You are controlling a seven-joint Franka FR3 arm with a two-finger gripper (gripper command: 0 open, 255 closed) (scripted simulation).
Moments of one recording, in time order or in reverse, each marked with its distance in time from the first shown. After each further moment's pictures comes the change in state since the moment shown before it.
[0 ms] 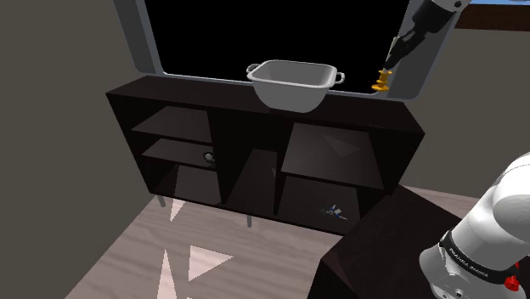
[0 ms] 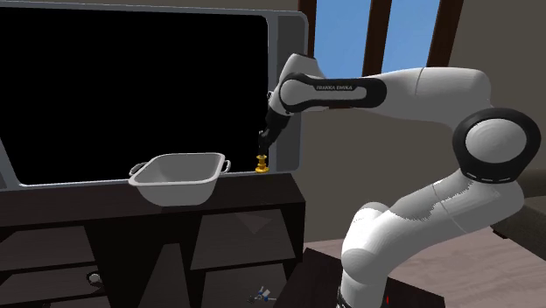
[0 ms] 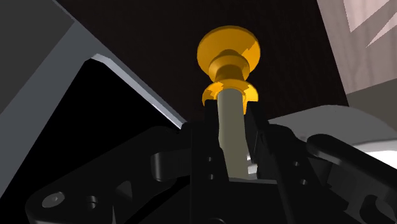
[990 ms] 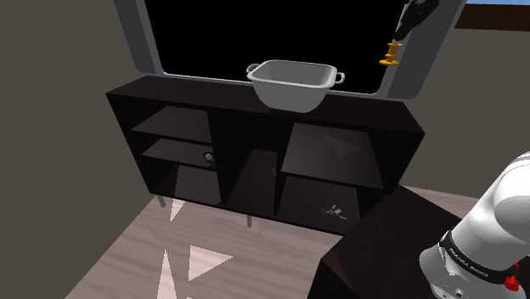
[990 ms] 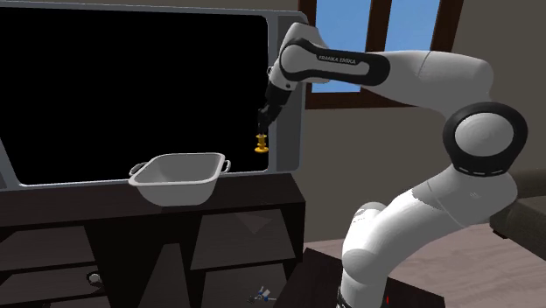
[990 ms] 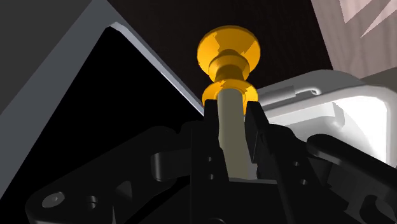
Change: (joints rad) arm 0.018 0.058 0.016 0.237 0.019 -0.179 0.007
